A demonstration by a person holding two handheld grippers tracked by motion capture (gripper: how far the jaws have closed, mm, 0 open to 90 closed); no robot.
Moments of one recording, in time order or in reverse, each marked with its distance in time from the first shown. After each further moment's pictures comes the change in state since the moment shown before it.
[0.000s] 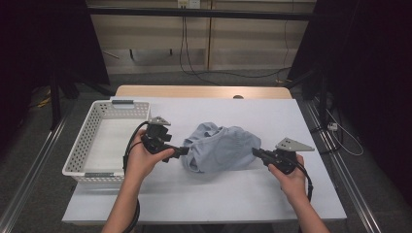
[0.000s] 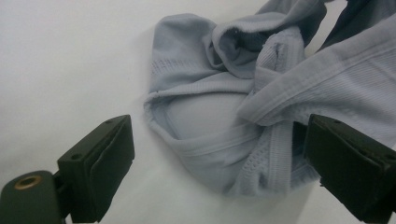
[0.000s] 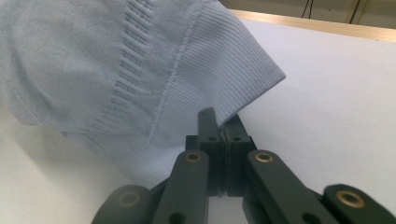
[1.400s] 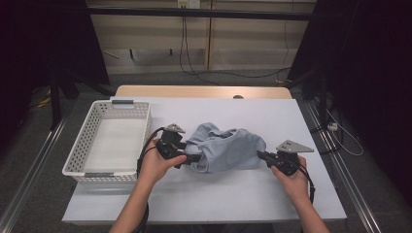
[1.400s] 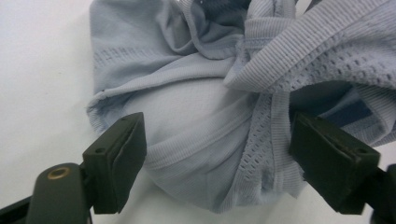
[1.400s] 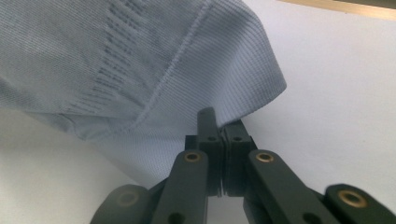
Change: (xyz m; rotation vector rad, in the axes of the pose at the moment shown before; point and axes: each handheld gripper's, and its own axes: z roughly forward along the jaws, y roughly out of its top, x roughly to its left) left arm -0.018 -0.006 0.037 0.055 -0.095 0.037; right arm -0.010 -0.012 -0.001 0.085 -0.087 -0.029
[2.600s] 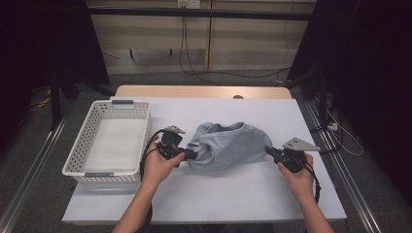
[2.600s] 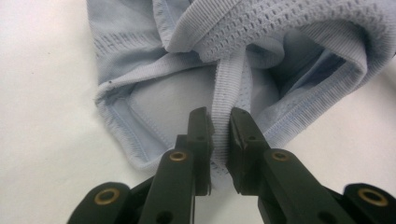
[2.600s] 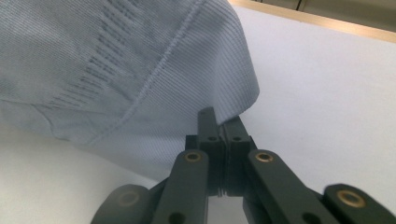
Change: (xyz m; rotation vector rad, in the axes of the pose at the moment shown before) left arm -0.002 -0.003 0.002 0.012 -0.008 -0.077; right arm -0.020 -0.001 -0.006 -0.013 -0.091 -0.033
